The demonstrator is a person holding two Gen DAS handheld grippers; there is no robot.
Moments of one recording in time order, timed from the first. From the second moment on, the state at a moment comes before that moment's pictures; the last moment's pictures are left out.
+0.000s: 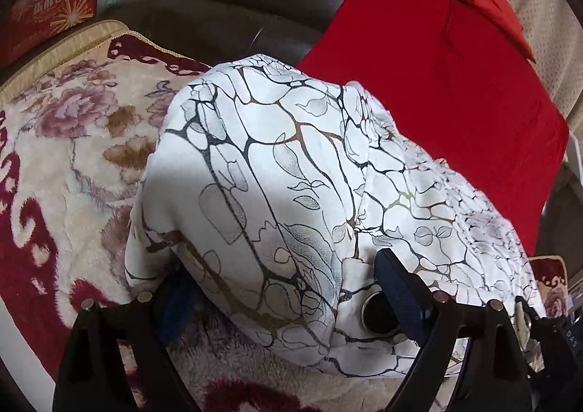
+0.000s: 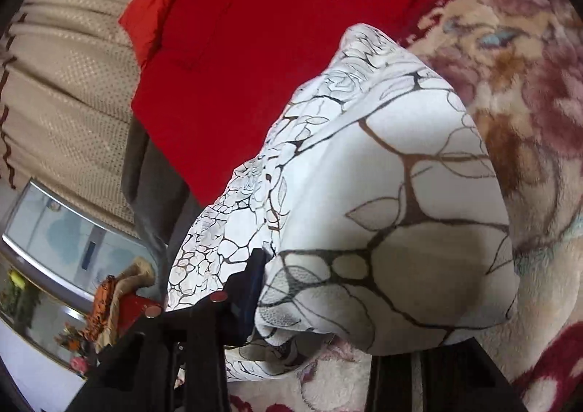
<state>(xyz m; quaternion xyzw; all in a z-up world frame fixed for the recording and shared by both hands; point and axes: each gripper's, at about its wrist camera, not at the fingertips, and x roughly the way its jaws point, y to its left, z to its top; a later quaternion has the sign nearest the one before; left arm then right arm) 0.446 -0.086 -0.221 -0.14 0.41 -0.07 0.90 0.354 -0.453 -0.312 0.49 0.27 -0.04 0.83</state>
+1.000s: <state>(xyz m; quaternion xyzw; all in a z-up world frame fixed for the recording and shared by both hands) 0.391 -0.045 -0.180 -0.21 0.34 -0.17 0.90 0.308 -0.432 -0.252 0.34 0.27 -0.05 0.90</state>
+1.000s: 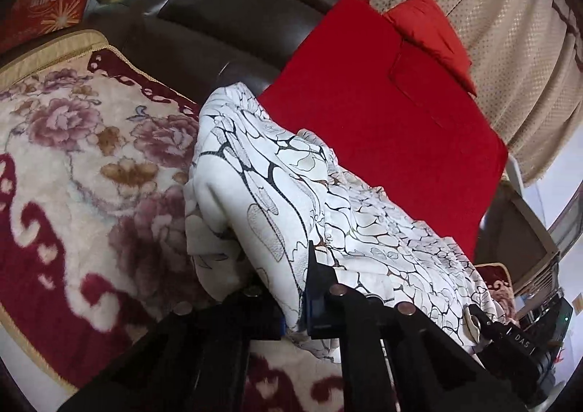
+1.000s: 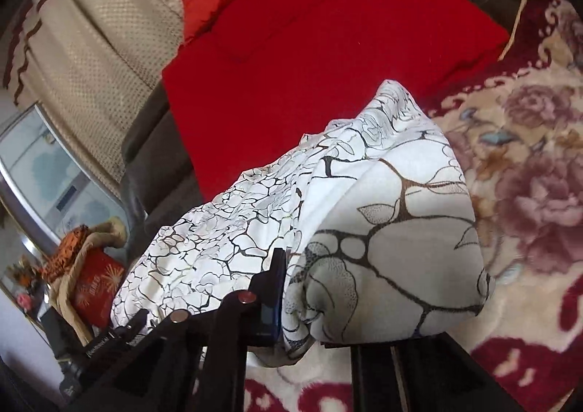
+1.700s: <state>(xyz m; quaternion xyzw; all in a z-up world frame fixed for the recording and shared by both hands) 0.332 0.019 -0.202 -0.20 0.44 -0.17 0.86 0.234 -0.425 -0.261 0.37 0.39 0.01 0.84</state>
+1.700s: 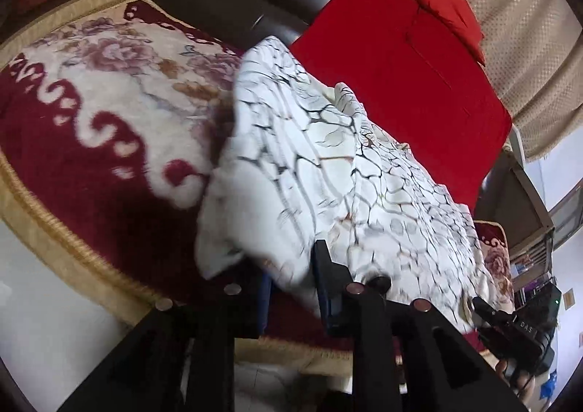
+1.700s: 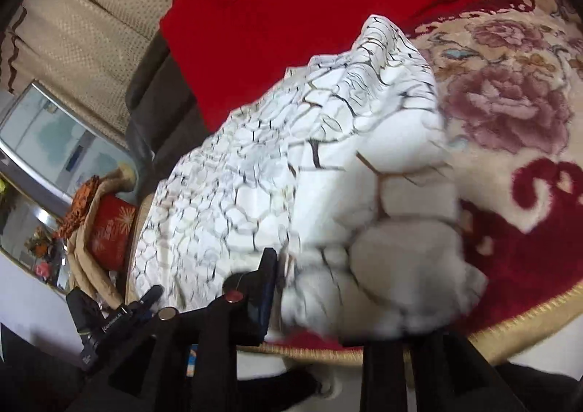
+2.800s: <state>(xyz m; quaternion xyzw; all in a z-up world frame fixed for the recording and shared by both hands) 0.495 -0.081 -0.209 0.04 0.47 -0.09 0.88 0.379 -0.540 -0.290 0.36 0.42 -0.11 0.83</state>
